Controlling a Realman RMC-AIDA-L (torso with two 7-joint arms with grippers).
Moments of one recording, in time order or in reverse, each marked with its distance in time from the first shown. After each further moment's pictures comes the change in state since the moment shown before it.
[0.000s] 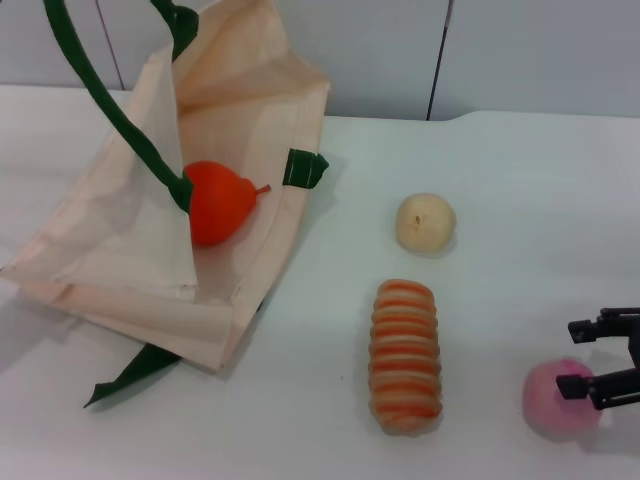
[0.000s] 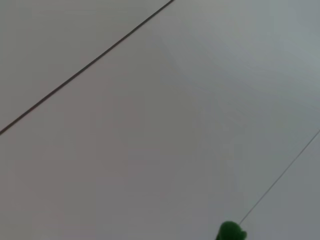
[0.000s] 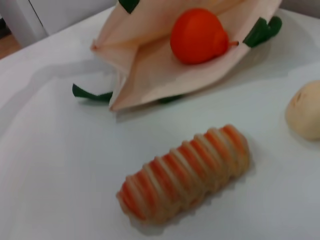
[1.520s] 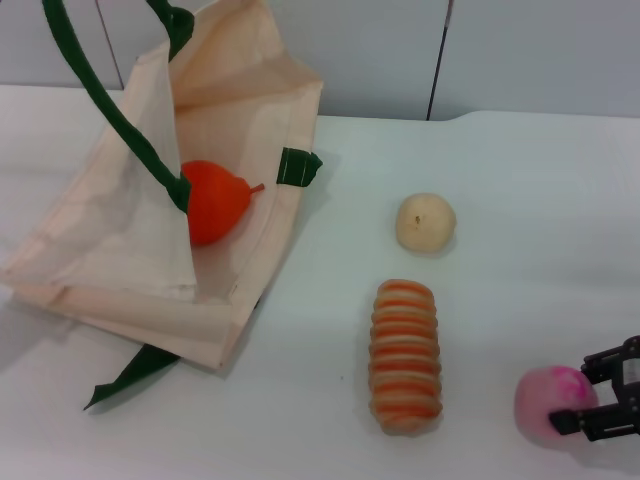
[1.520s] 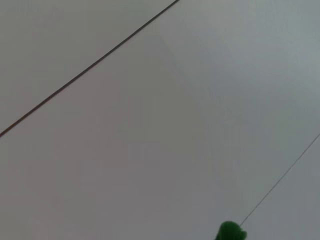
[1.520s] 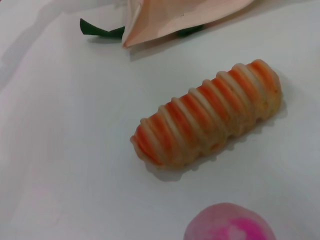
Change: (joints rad) left arm 0.001 0.000 -0.002 -0.002 0.000 0.002 -0.004; right arm 0.007 0.002 -0.200 0.066 -0.011 0.076 0.082
